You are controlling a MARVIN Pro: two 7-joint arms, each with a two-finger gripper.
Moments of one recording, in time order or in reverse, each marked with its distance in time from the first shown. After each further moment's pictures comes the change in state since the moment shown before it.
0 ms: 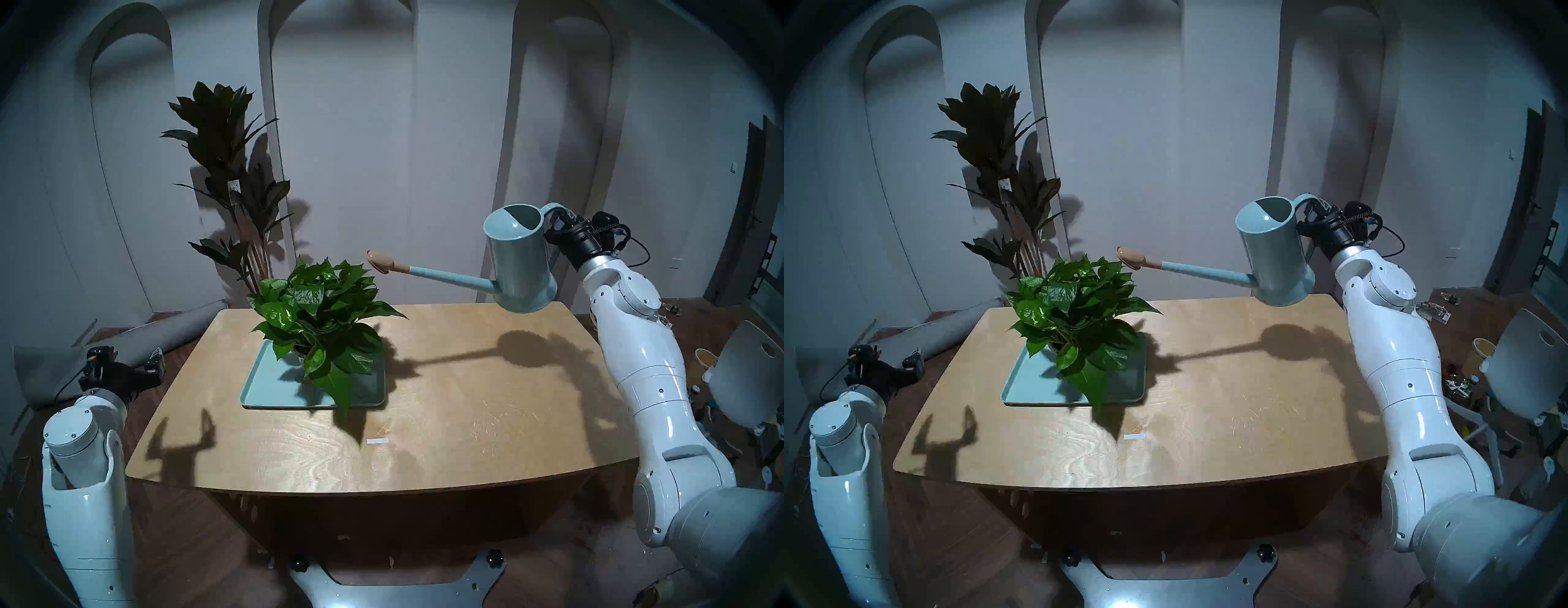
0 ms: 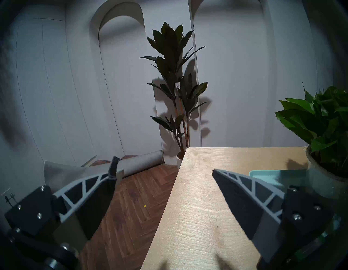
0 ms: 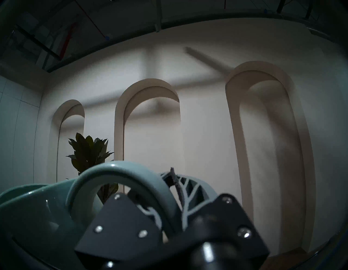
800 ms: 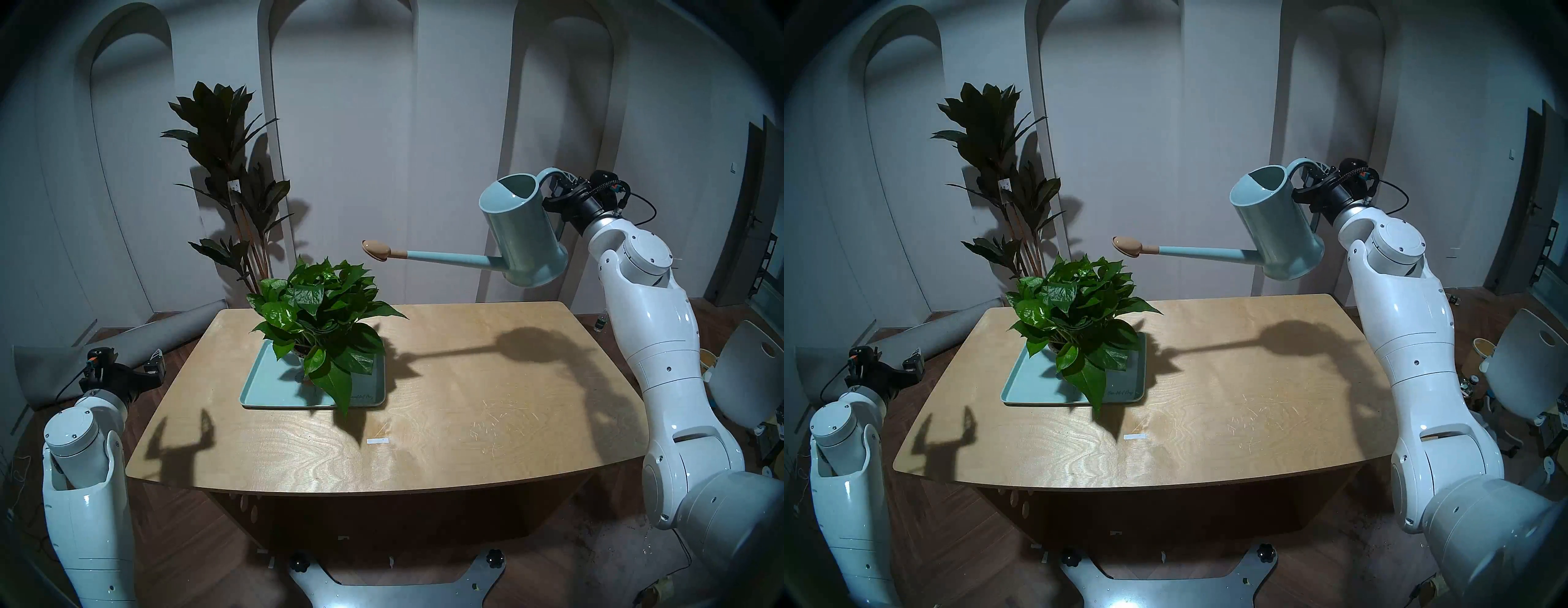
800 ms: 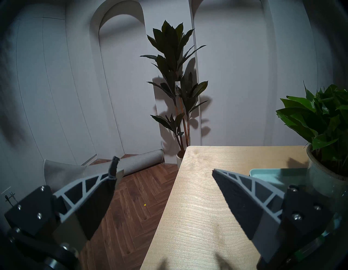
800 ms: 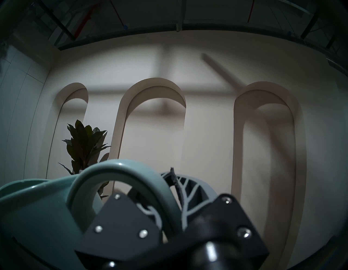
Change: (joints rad) left arm 0.000 0.000 0.000 0.007 0.000 0.000 0.000; right arm 0.082 0.043 -0.038 -0.119 -0.155 0.128 -0.069
